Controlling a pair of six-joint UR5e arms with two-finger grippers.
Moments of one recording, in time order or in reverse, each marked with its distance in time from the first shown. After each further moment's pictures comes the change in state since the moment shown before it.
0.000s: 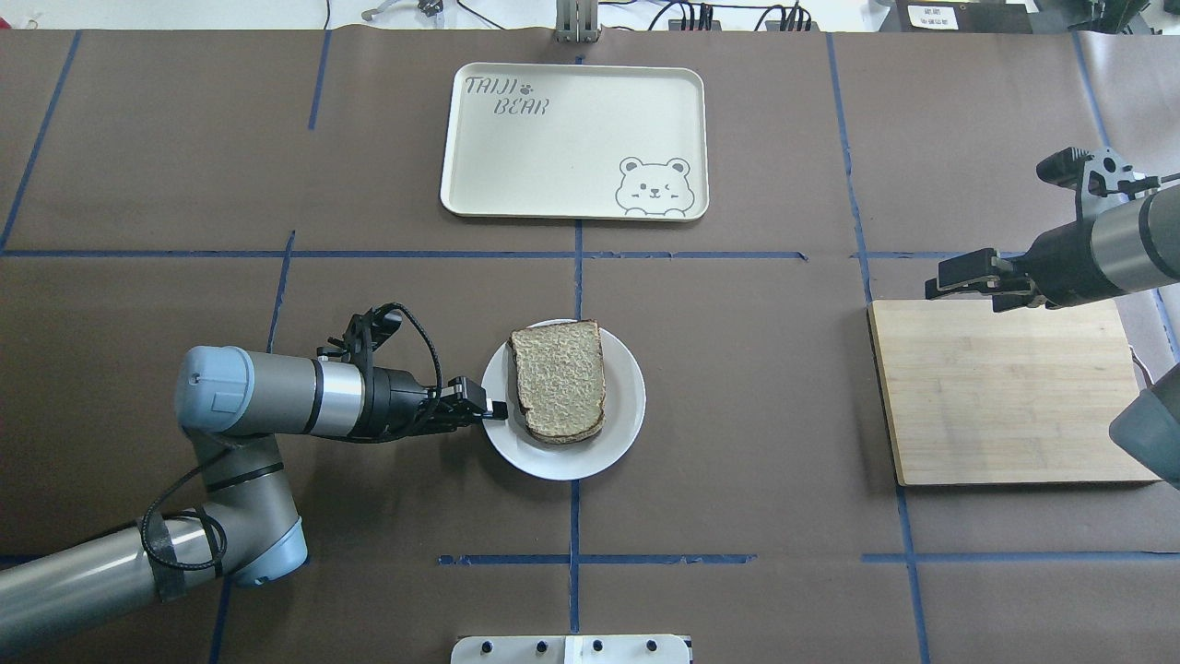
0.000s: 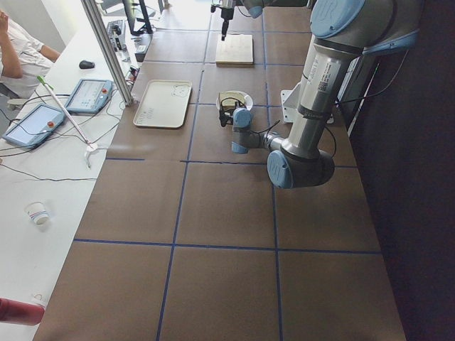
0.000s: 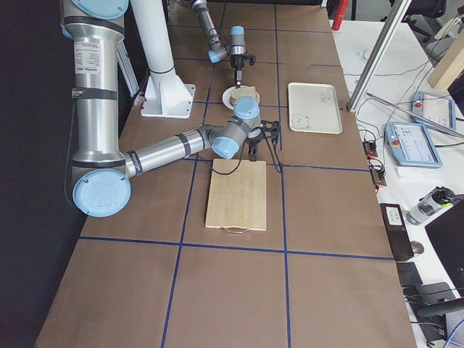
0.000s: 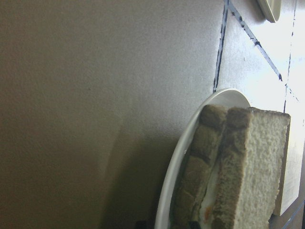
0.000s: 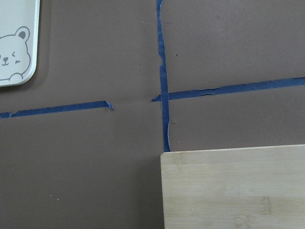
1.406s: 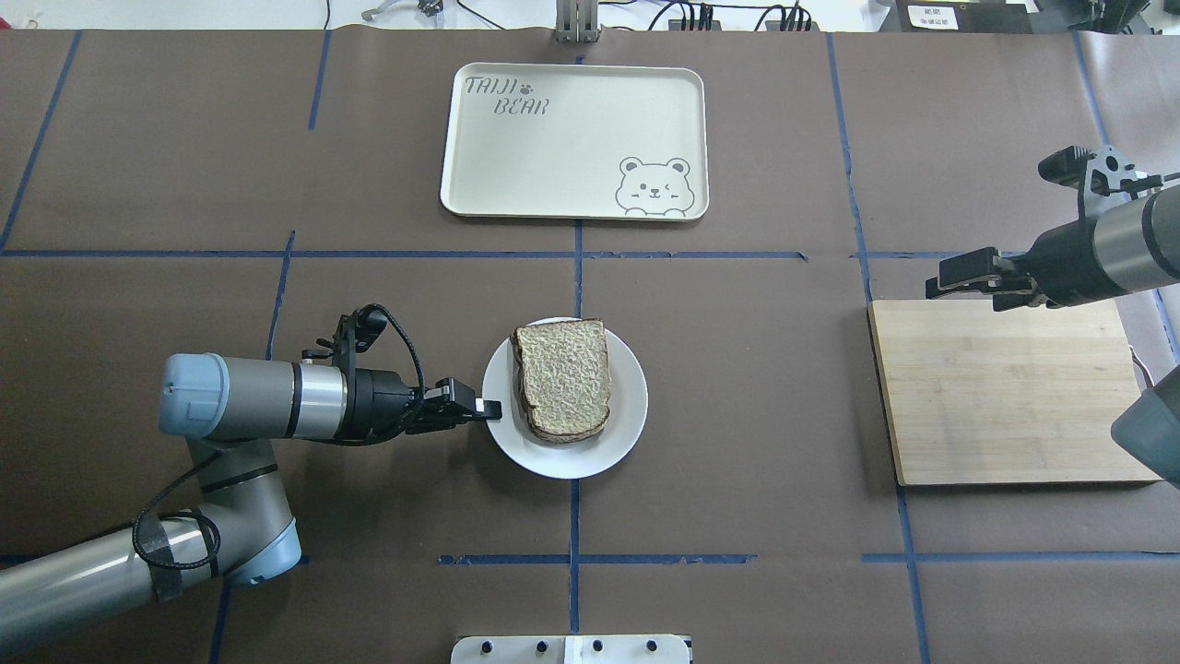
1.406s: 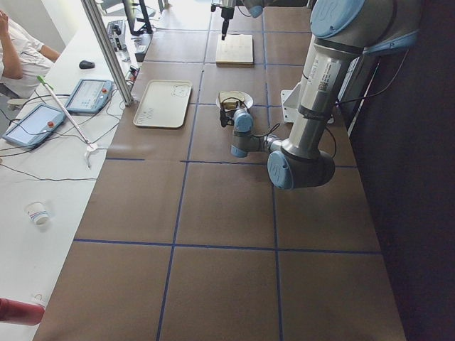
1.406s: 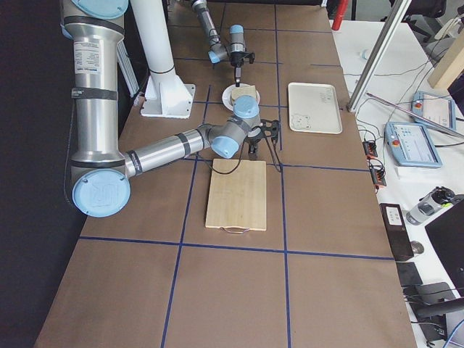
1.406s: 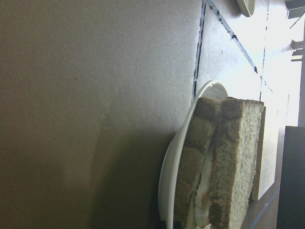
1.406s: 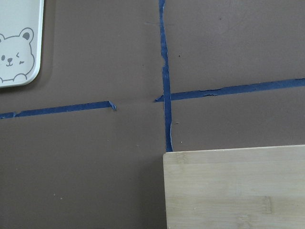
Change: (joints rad) left arm -0.001 0.006 0.026 -0.148 0.021 -0.006; right arm 0.002 -0.002 0.008 0.001 0.001 0.000
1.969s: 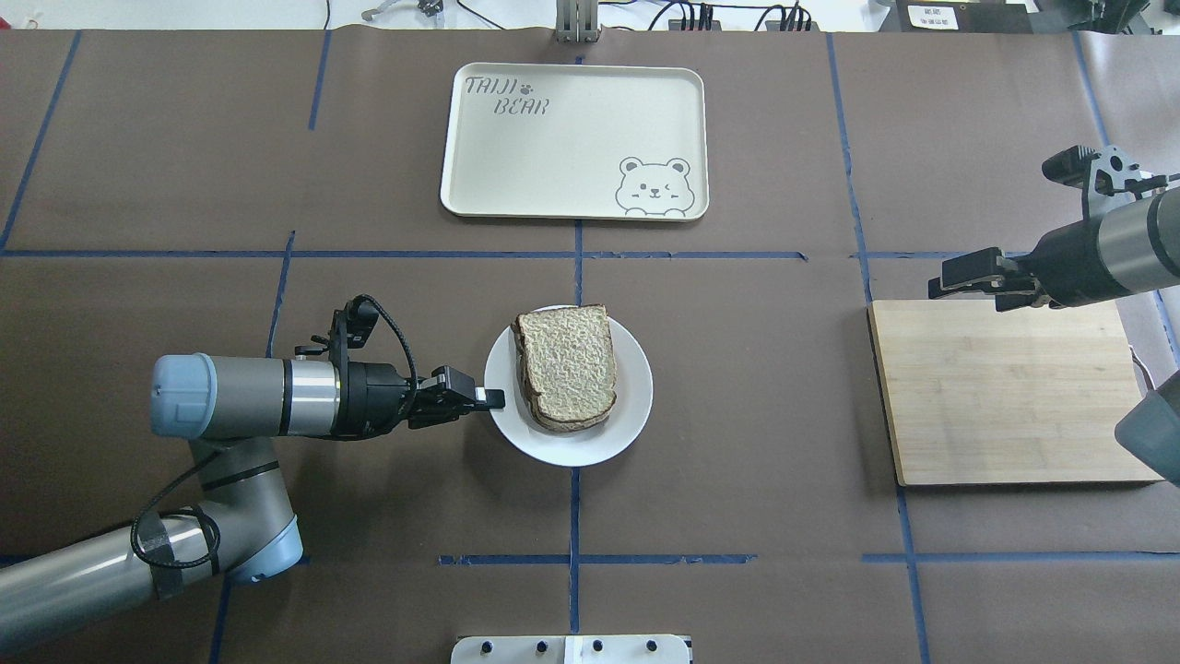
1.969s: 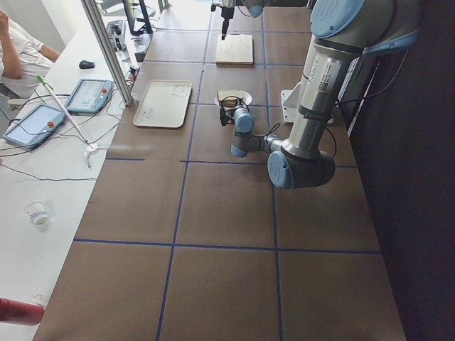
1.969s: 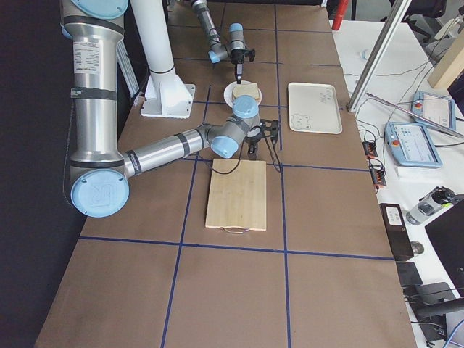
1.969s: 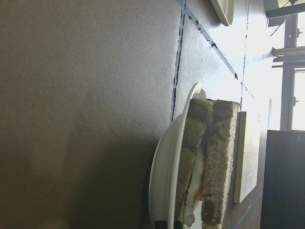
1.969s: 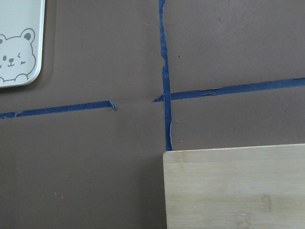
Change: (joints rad) left arm -0.010 -0.004 -0.009 -0.061 0.036 -0.076; right arm 0.002 -0.007 0.009 0.000 0.001 0.000
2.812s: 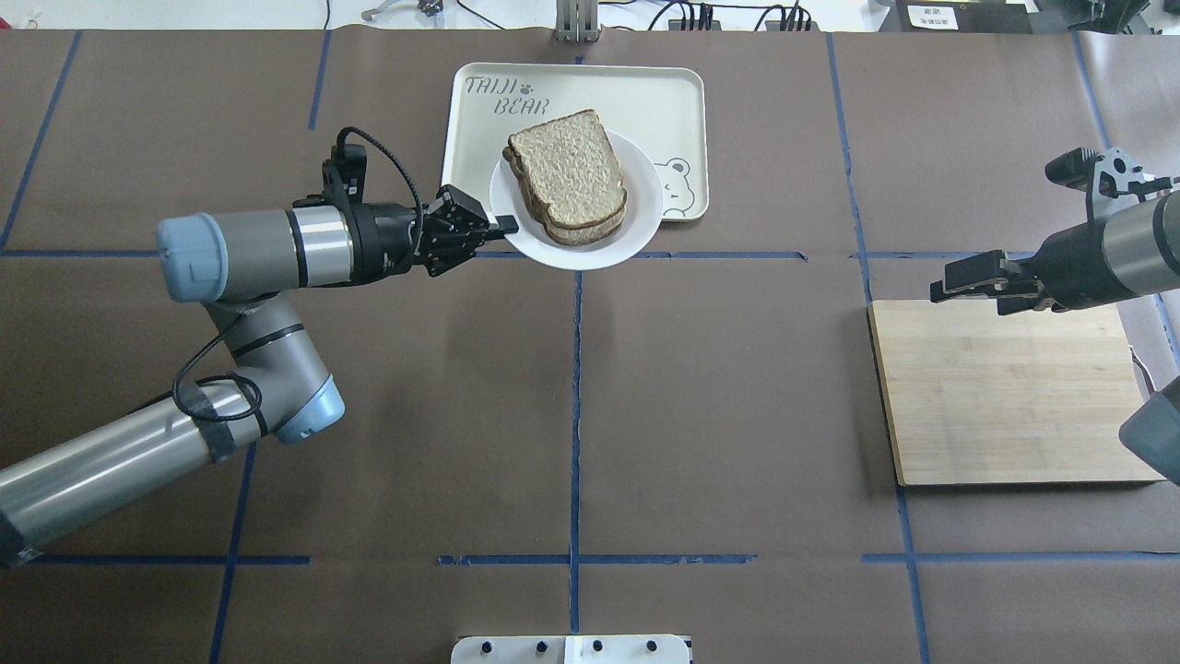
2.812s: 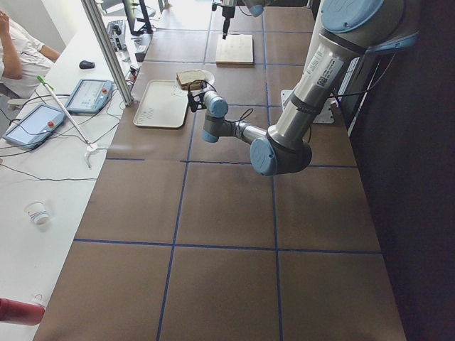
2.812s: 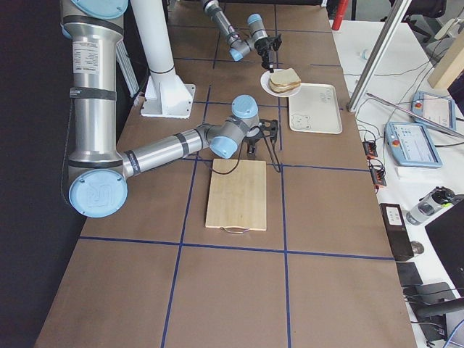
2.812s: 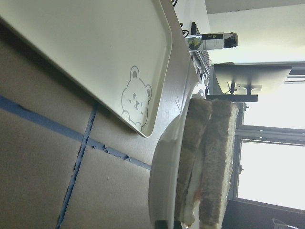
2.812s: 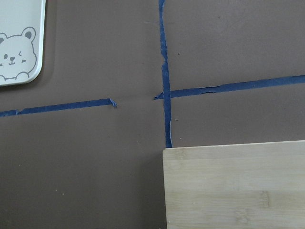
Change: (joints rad) left arm -0.217 -0.229 0.188 0.005 0.041 -0.159; right arm 0.005 -0.006 0.004 0.003 0.027 0.000
